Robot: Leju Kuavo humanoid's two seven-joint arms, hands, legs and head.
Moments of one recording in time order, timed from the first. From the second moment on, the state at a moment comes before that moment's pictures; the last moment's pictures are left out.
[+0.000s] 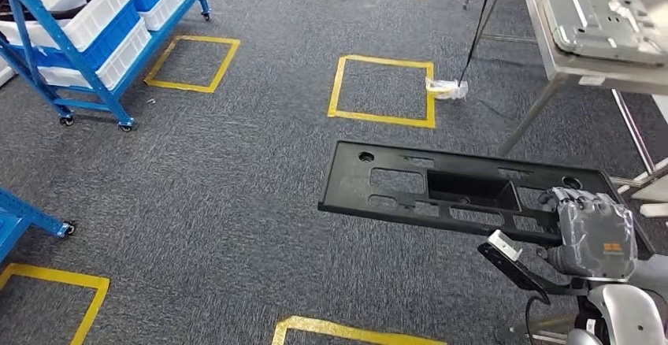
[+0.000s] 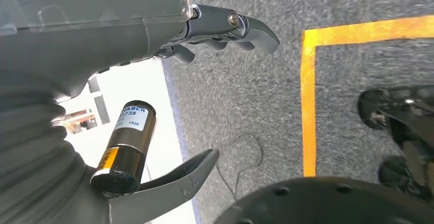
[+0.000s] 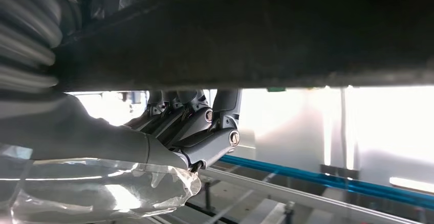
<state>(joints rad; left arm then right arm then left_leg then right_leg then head) -0.01 -0.01 -1.31 0.00 1.26 -0.03 0.09 0.07 -0.34 -0.02 -1.91 1.24 -0.19 0.12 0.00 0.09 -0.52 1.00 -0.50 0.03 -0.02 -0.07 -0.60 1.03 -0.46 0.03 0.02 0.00</state>
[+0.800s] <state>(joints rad) 0.00 -0.01 -1.31 -0.01 1.22 -0.02 0.08 0.20 -0.38 -0.15 -1.98 1.16 -0.22 0.10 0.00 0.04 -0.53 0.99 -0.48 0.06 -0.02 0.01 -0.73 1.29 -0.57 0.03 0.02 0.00</state>
